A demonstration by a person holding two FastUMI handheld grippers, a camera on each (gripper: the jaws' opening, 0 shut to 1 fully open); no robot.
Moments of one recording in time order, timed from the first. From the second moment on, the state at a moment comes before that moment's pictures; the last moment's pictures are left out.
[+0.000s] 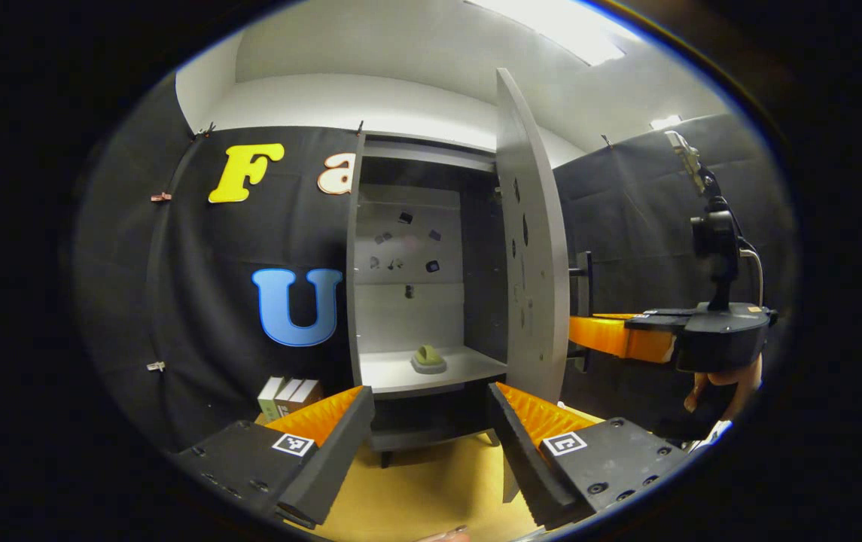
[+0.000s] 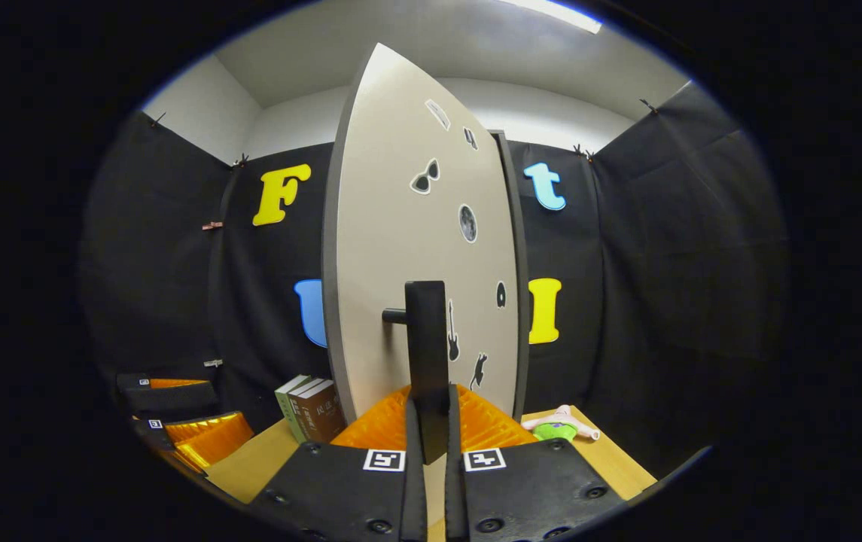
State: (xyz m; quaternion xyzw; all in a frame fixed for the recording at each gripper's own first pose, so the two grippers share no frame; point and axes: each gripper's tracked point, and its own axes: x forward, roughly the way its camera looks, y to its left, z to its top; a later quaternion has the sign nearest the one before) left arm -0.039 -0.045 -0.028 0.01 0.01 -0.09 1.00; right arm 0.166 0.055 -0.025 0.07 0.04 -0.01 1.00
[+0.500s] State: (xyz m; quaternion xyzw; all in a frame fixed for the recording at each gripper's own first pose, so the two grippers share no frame) left arm 0.025 -0.100 -0.030 0.01 0.02 -0.14 0.99; right arm 0.154 0.014 -0.031 0.04 0.06 -0.05 1.00
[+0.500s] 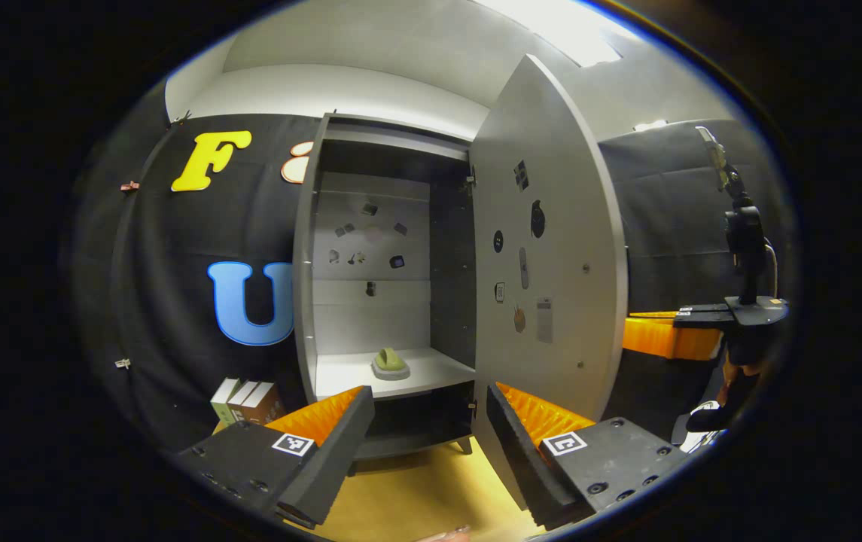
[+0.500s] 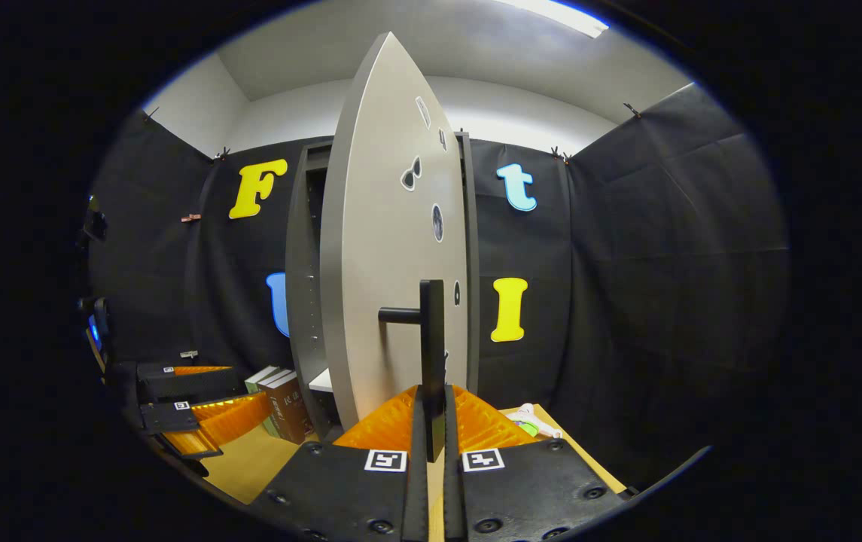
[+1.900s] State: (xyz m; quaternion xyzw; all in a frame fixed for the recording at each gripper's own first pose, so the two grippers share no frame) left arm 0.260 -0.094 -0.009 0.00 0.05 -0.08 1.00; right arm 0.133 -0.074 -0.042 -0.01 0.07 -0.10 0.99
